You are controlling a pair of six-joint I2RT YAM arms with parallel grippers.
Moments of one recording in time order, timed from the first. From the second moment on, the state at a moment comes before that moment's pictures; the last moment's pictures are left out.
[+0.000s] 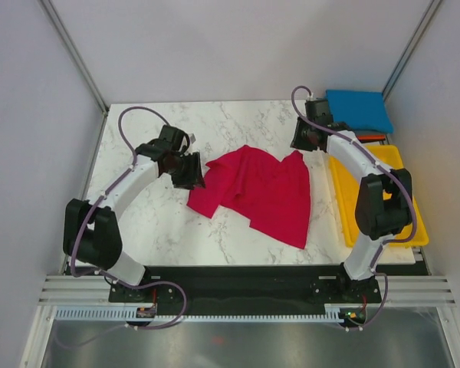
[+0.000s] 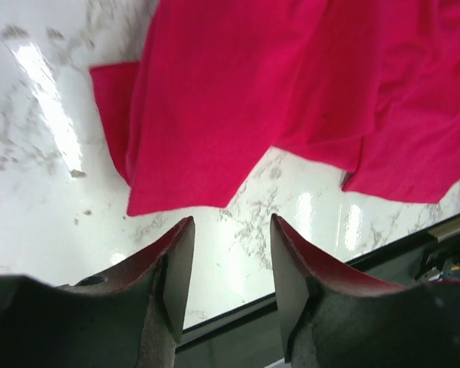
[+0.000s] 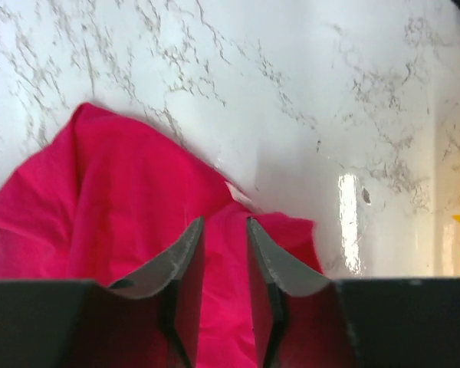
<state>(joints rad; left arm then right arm) -0.33 1.56 1.25 -0.76 0.24 -0.36 0.22 1.80 1.44 -0.48 0.01 0.42</state>
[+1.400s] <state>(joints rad) -0.51 1.61 1.08 -0.61 0.11 -0.46 0.43 1.21 0.76 -0.66 0.06 0.85</state>
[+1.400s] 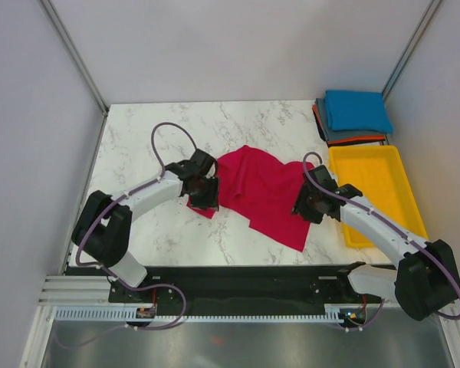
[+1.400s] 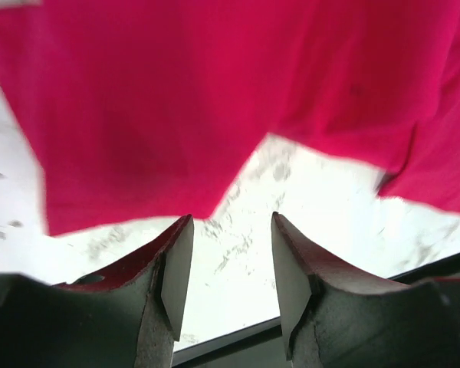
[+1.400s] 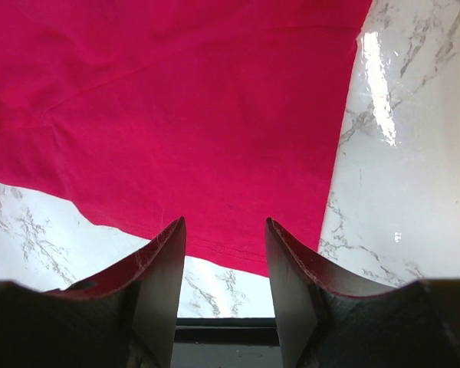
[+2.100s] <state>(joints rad) -0.63 1.72 1.05 -0.59 -0.04 -0.45 0.44 1.15 0.71 -0.61 0.06 0.81</state>
